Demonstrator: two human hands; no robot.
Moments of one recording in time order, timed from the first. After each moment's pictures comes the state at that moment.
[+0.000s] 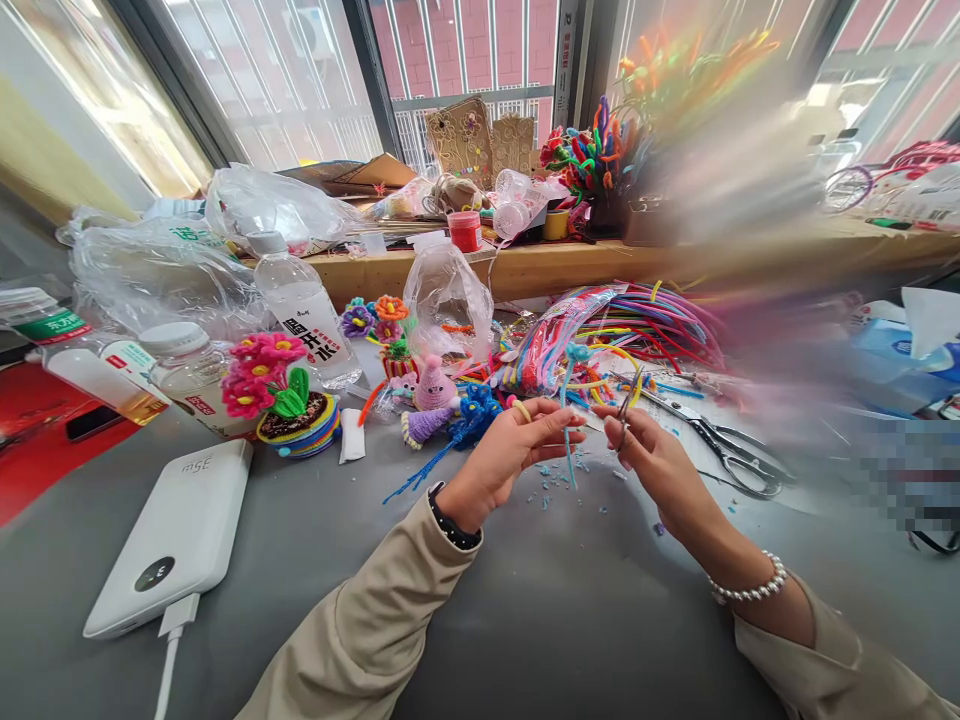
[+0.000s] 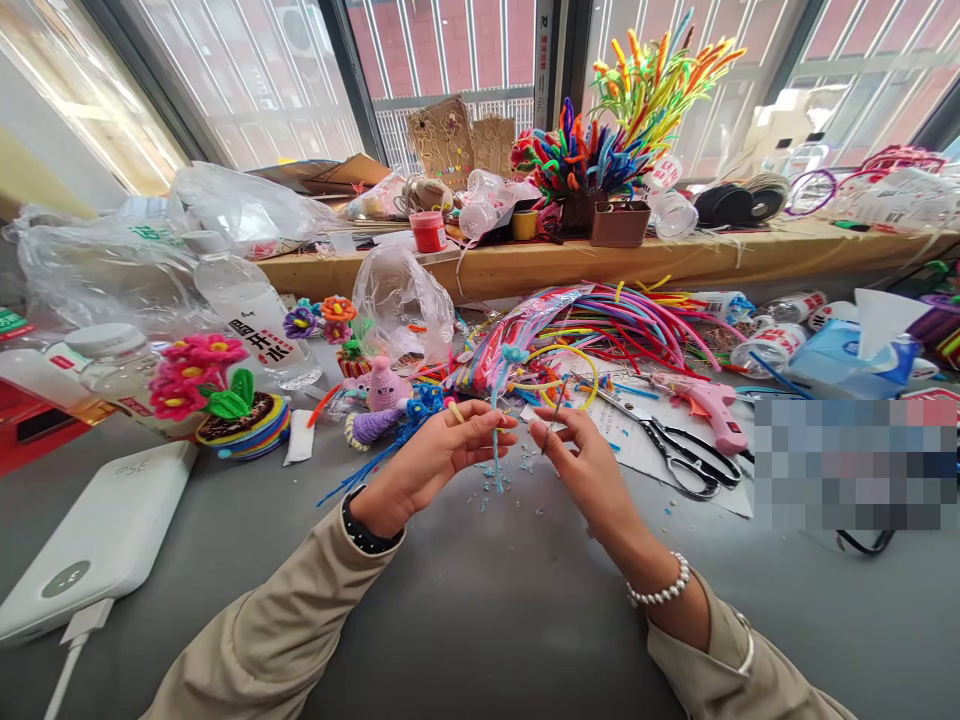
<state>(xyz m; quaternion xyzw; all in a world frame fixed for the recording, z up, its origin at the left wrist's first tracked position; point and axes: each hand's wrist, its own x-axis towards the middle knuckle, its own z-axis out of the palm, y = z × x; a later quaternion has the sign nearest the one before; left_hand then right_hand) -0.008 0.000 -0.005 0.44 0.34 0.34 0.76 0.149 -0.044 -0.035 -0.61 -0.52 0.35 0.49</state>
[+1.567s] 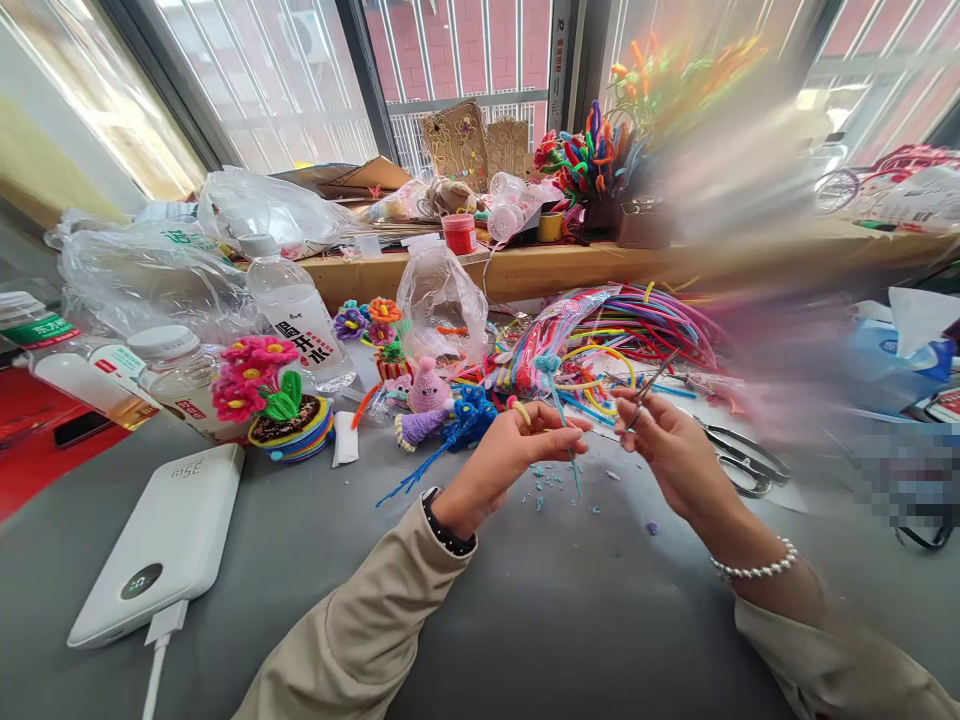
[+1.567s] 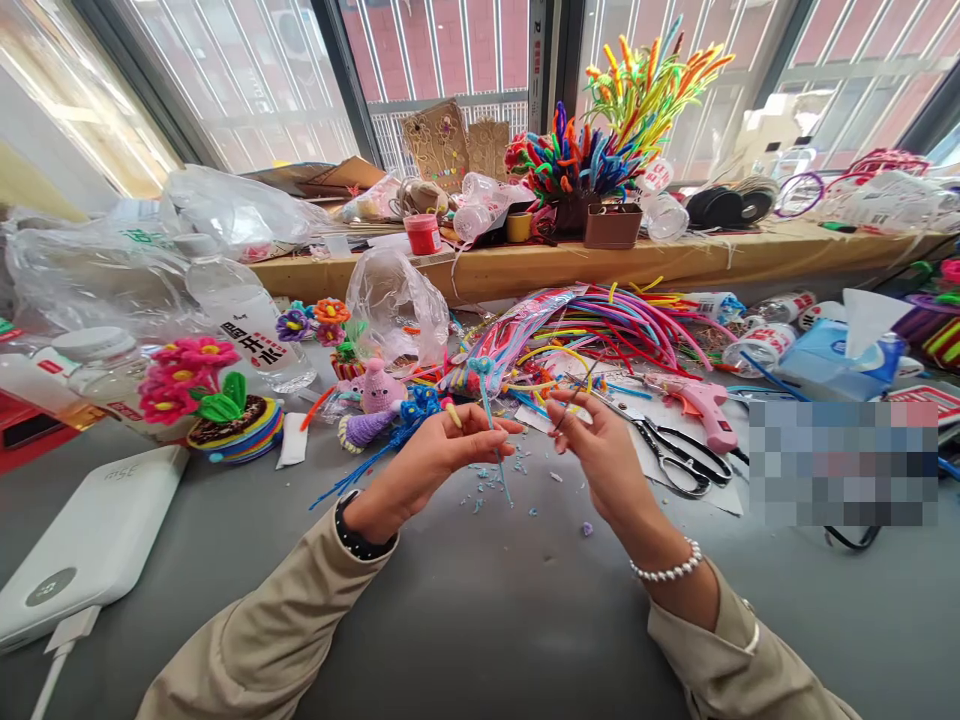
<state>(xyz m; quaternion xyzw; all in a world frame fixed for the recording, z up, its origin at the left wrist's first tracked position) -0.005 -0.005 0.001 0.53 0.33 0.33 0.71 0.165 -0.036 -0.026 -0.51 -0.37 0.47 0.62</state>
